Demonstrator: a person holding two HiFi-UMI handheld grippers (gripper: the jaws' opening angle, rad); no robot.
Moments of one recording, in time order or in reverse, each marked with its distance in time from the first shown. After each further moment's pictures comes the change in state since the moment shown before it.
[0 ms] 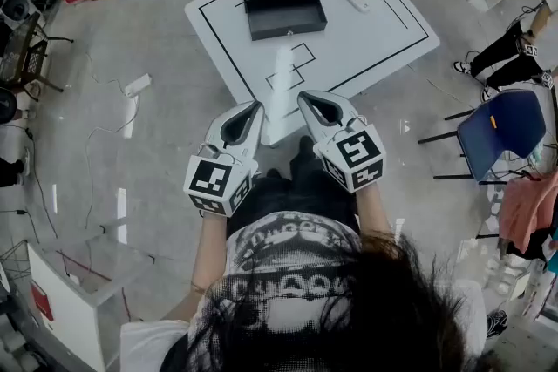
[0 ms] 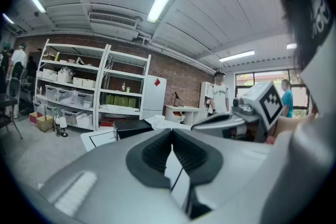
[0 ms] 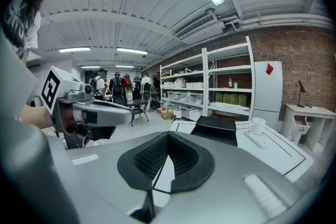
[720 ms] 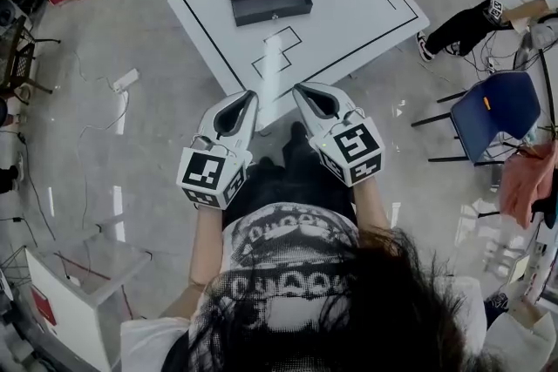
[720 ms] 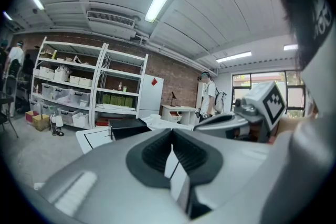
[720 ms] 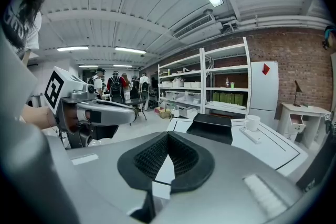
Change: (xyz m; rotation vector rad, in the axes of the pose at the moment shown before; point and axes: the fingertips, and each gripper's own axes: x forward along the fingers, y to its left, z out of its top) left arm 0.002 -0.021 -0.008 -0.001 -0.004 -0.034; right arm -0.025 0.000 -0.015 0.004 0.007 -0.026
